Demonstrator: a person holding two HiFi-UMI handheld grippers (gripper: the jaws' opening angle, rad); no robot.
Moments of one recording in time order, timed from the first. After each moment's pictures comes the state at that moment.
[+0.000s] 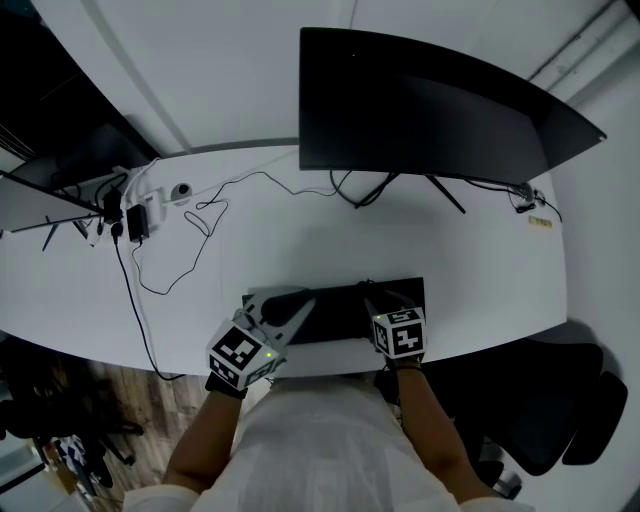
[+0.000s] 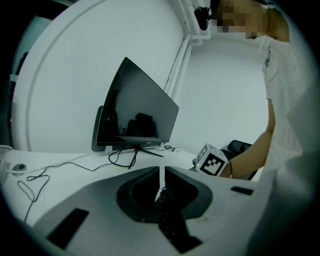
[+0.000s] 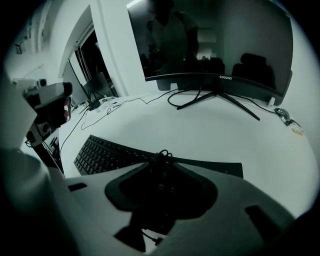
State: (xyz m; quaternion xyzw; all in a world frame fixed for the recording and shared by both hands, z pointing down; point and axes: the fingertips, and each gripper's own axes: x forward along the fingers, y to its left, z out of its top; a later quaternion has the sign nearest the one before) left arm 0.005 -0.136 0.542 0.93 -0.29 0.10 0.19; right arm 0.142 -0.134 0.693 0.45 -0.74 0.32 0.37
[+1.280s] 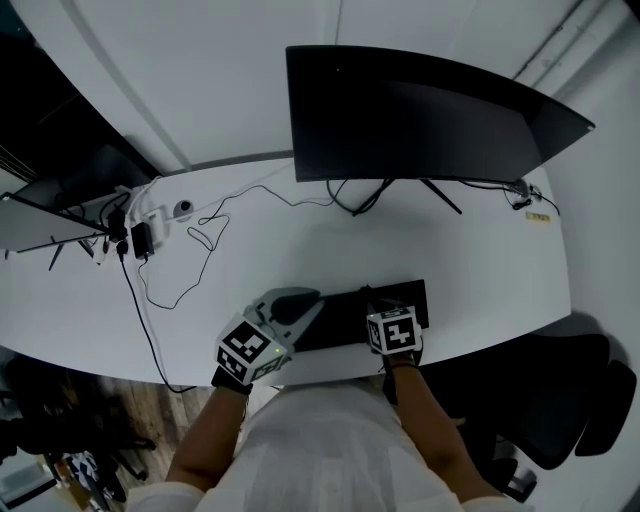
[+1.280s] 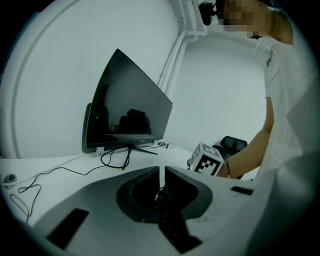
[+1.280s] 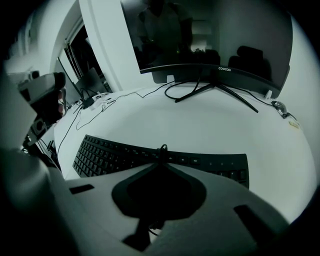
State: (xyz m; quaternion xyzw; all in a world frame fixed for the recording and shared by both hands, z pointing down) left arm 0.018 -0.142 0.541 0.95 -0.24 0.13 0.18; right arm 0.137 -0.128 0.702 0.46 -0.71 0.35 0.40
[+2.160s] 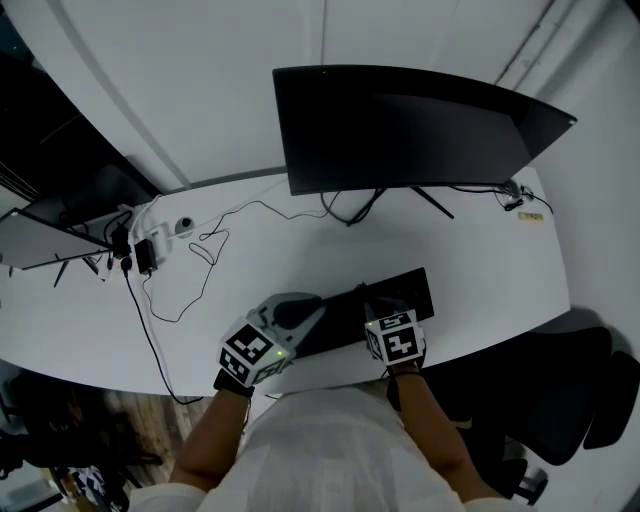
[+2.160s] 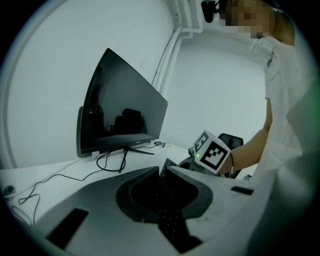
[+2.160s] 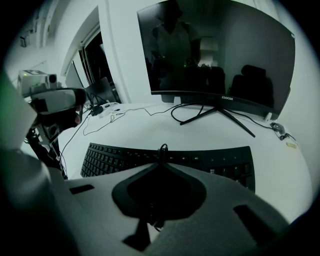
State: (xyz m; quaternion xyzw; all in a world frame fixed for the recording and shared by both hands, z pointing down) left arm 0.027 -0.140 0.526 0.95 -0.21 0.14 0.17; right arm 0.126 -0.144 0.644 0.47 -0.75 0.29 0.37
